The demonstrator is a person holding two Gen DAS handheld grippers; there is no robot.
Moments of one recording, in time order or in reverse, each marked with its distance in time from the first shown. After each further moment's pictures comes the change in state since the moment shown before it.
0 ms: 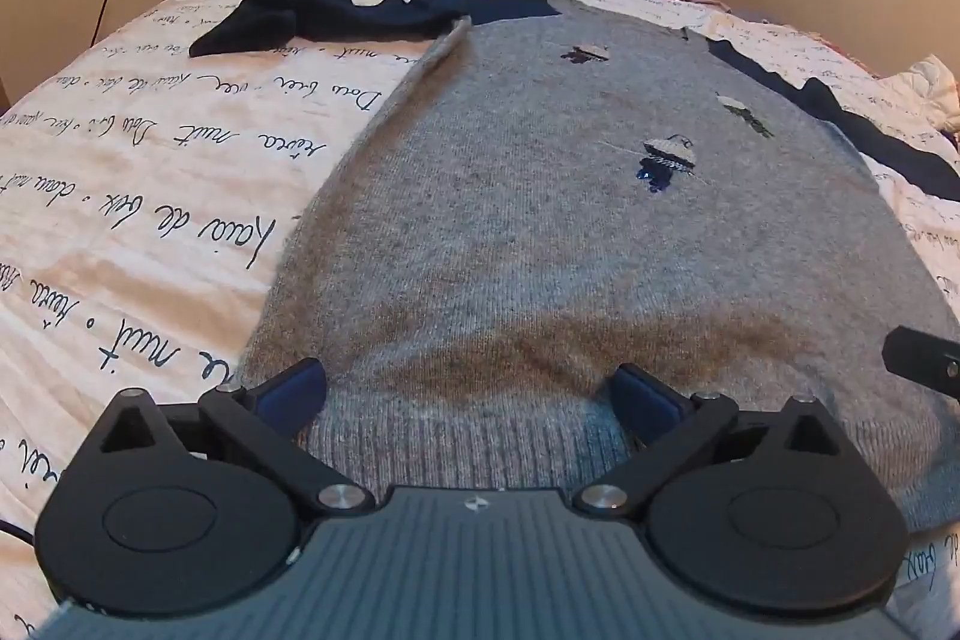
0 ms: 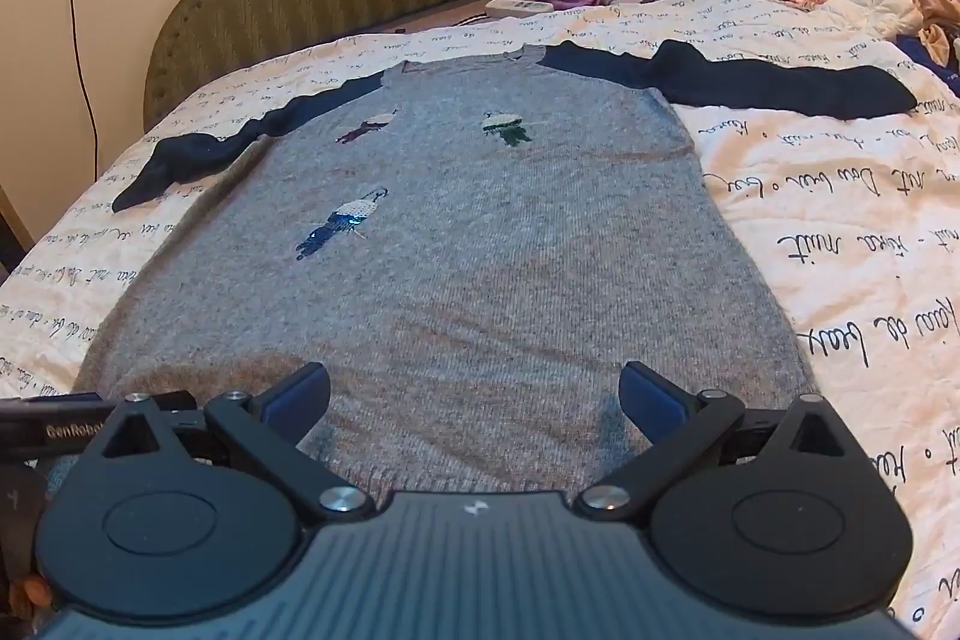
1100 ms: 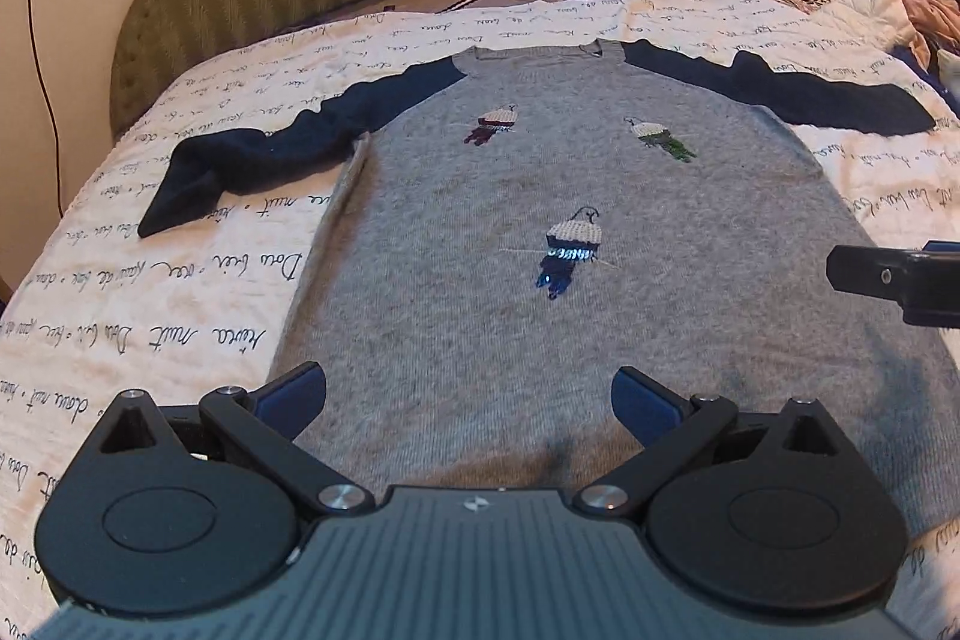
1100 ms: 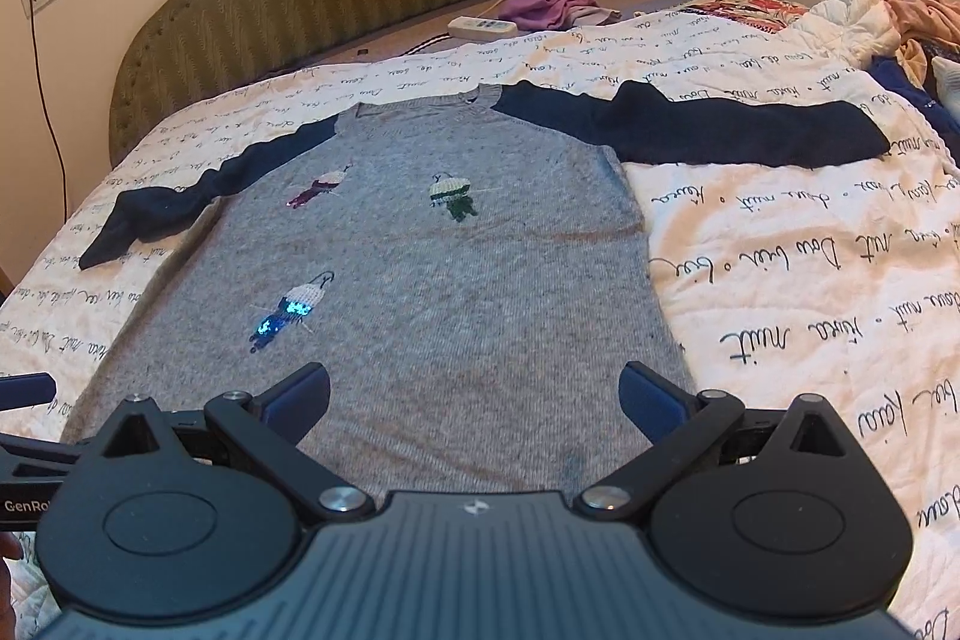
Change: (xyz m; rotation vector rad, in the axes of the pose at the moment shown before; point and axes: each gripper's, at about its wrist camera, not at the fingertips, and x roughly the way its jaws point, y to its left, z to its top) left arm -0.024 -0.064 0.067 0.260 -0.009 0.027; right arm 0.001 -0.021 0.064 0.020 0.005 -0.059
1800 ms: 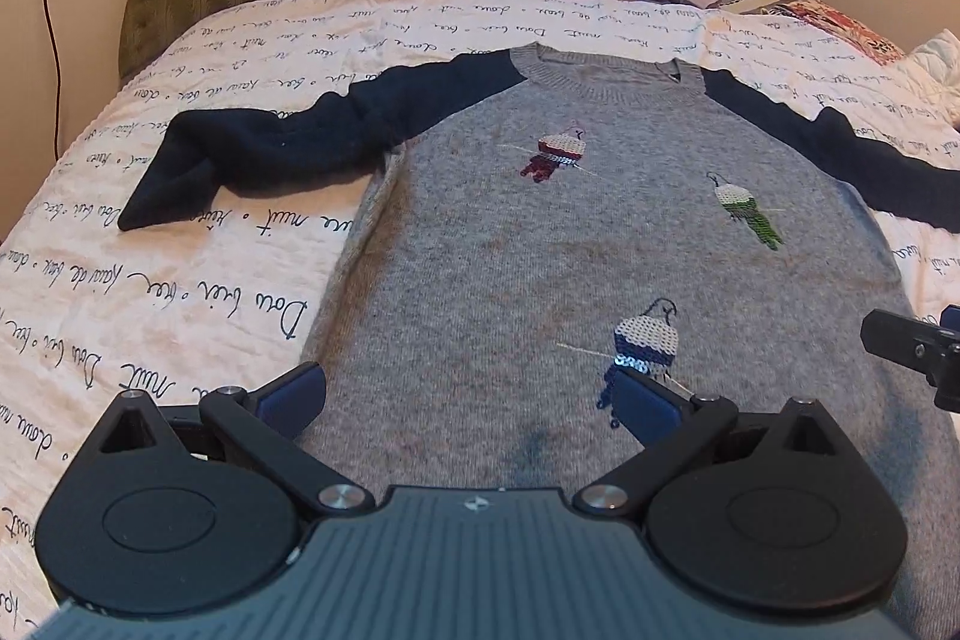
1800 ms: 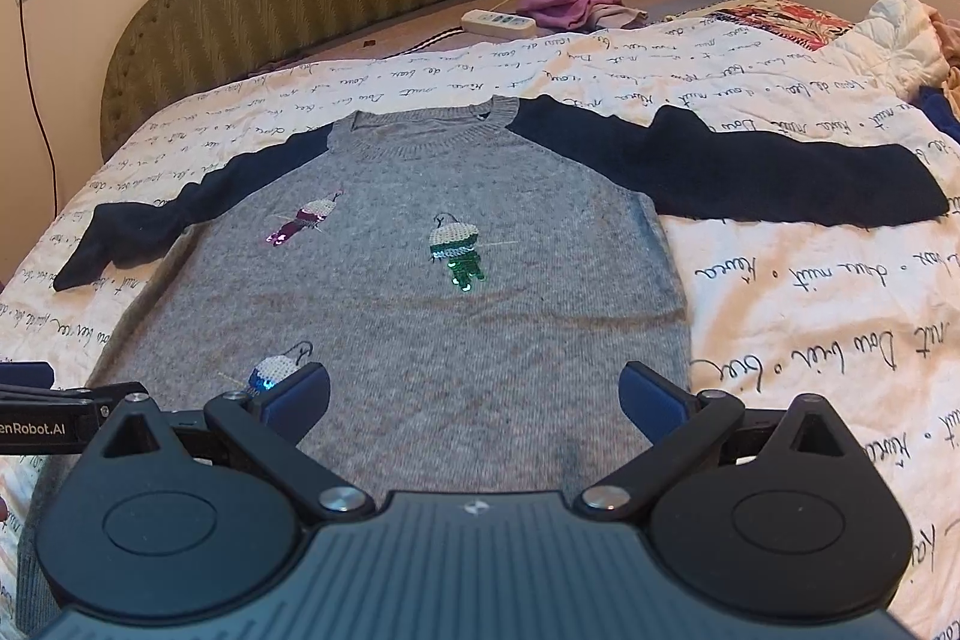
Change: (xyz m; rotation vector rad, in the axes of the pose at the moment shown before) left arm 0.065 0.033 0.061 -0.134 0.075 0.010; right arm 0.061 0.003 0.053 -0.041 0.035 0.018
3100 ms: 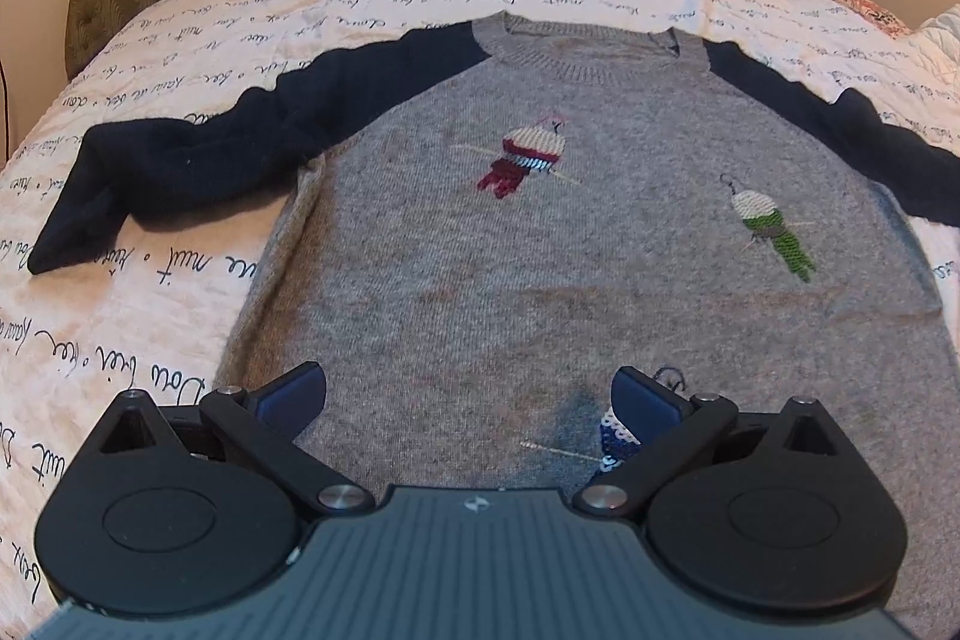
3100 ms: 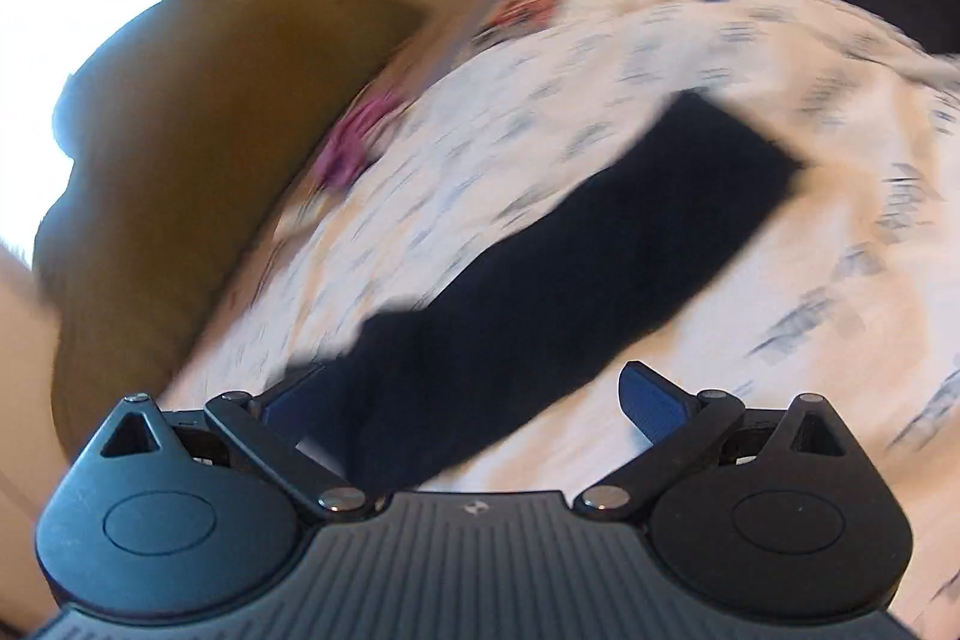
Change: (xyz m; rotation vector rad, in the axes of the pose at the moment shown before) left arm 0.071 -0.025 0.033 0.036 0.064 -0.020; right arm 0.046 -0.317 0.052 0.794 -0.237 0.049
